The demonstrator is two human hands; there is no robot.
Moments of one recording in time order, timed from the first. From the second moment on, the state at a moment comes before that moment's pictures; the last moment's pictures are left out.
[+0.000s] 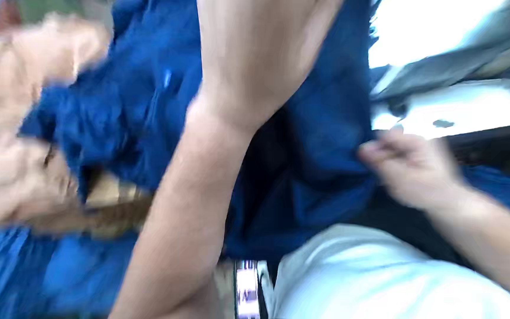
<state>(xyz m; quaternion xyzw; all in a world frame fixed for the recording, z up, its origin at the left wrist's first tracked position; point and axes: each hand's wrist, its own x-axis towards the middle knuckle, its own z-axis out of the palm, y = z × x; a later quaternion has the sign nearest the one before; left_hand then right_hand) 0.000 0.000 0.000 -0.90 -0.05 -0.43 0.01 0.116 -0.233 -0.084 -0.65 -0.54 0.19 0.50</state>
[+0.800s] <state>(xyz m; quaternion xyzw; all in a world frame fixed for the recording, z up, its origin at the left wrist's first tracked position) 0.191 0.052 -0.040 -0.97 -0.12 -0.17 -0.14 0.187 -0.190 -0.120 -0.61 -0.30 0.37 0.63</state>
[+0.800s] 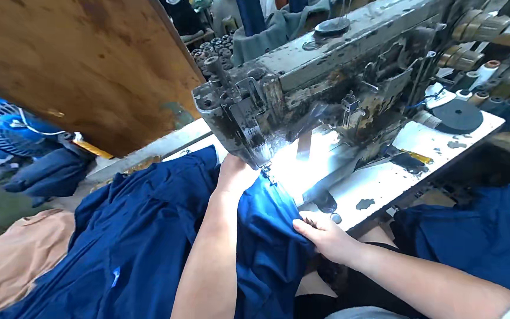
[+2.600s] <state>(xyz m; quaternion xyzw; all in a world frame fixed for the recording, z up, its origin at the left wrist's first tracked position) -0.076 0.087 0.130 -0.88 0.00 -0.32 -0.36 0.239 -0.174 -0.097 -0.60 -0.60 0.17 0.50</state>
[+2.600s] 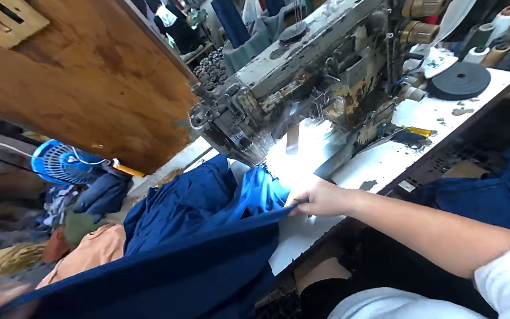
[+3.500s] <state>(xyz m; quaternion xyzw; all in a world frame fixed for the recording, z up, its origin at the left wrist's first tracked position) 0.034 0.085 0.072 -0.99 0.08 -0.11 0.02 0.237 -0.164 -0.105 -0.57 -0.65 0.05 0.49</state>
